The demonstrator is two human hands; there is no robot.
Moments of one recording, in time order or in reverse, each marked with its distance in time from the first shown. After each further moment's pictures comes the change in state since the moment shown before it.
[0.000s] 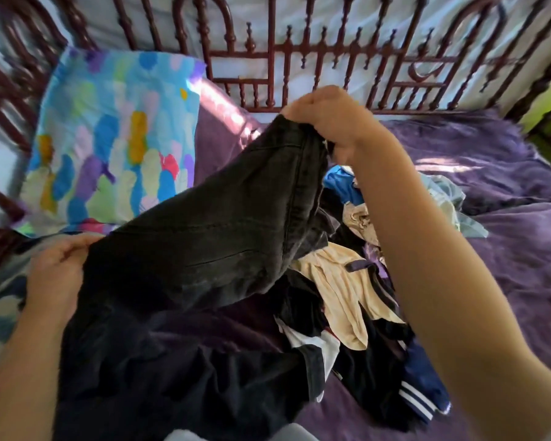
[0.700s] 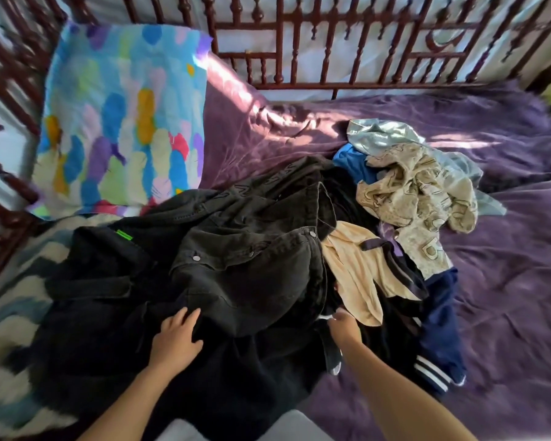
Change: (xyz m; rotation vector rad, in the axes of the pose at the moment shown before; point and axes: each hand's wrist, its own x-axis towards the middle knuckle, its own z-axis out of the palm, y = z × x) left_hand -0.094 -0.129 0.063 1.189 -0.653 -0.082; right_hand -0.161 0.360 0.099 -0.239 0.237 0.879
